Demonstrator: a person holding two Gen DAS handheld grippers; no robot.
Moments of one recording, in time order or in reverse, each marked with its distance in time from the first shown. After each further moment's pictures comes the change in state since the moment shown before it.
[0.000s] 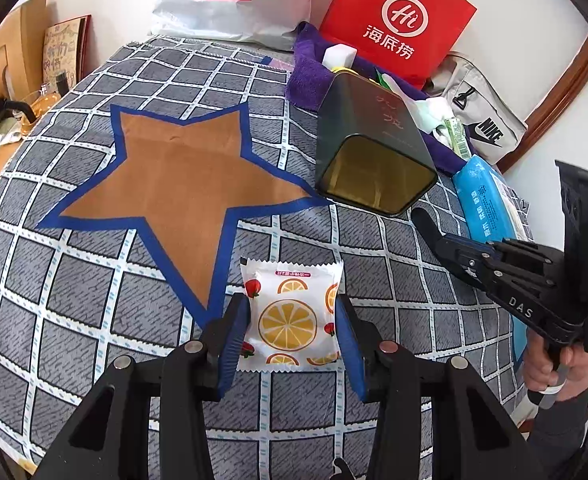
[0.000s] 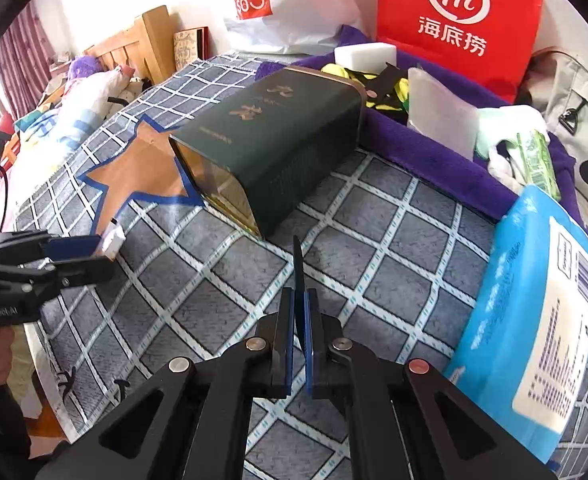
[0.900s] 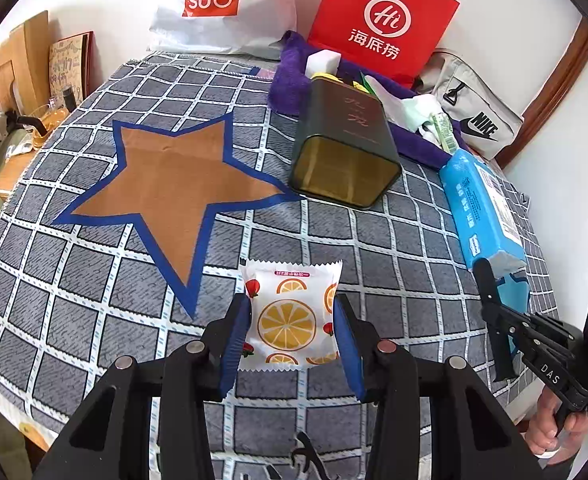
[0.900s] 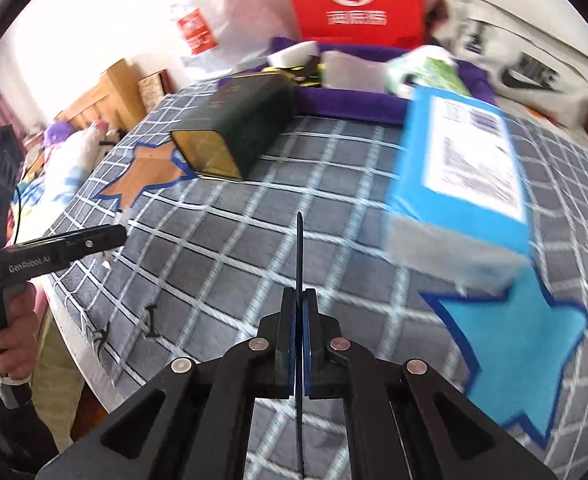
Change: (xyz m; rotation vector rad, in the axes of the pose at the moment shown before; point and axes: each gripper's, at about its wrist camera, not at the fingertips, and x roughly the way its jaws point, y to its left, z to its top) left arm -0.021 -0.031 -0.010 0.027 -0.016 0.051; right arm -0.066 -0.013 -0.086 0.279 -0.073 -0.002
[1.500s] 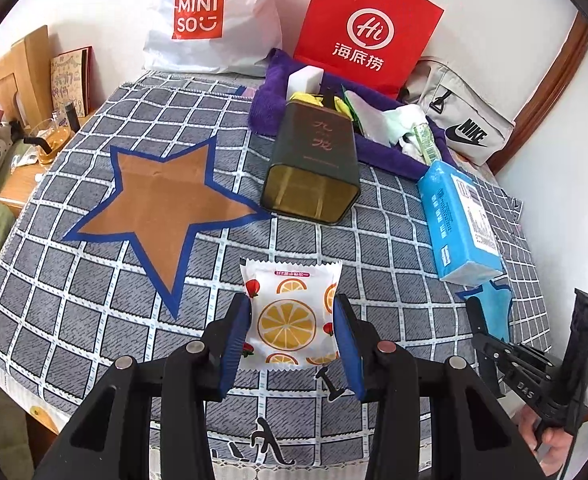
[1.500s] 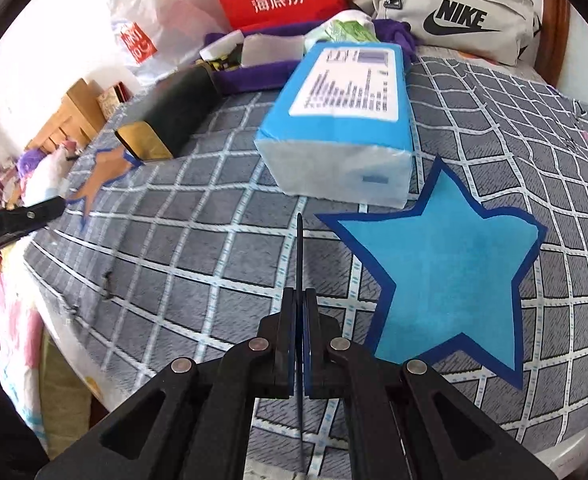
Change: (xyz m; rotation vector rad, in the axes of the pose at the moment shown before) left arm -0.027 -0.027 0.012 0.006 -0.014 0.010; right arm -0.023 -0.055 -0.035 0.140 0.036 -0.034
